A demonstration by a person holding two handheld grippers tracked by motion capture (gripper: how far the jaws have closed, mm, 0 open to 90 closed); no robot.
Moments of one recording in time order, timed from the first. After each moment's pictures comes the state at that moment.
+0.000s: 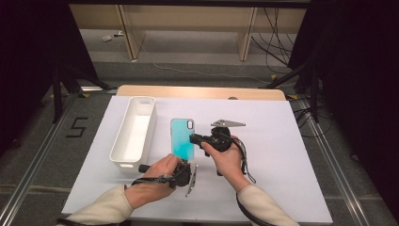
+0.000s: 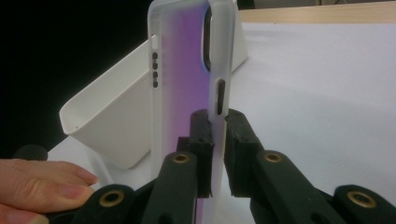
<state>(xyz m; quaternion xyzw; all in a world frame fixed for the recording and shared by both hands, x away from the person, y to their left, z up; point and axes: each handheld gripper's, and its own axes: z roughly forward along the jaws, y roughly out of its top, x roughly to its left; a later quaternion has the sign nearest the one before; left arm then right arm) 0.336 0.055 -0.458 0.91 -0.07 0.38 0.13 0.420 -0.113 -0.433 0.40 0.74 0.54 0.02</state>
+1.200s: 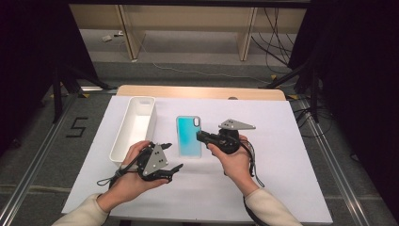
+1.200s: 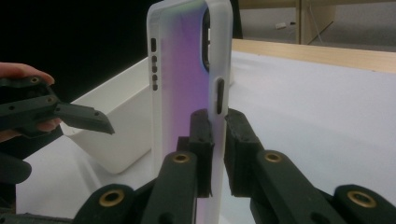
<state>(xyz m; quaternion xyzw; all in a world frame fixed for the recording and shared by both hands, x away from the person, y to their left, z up) 0.336 0.125 -0.423 0.83 0.19 0.27 0.44 0.402 -0.131 -0.415 0.37 0.73 0.56 0.09</state>
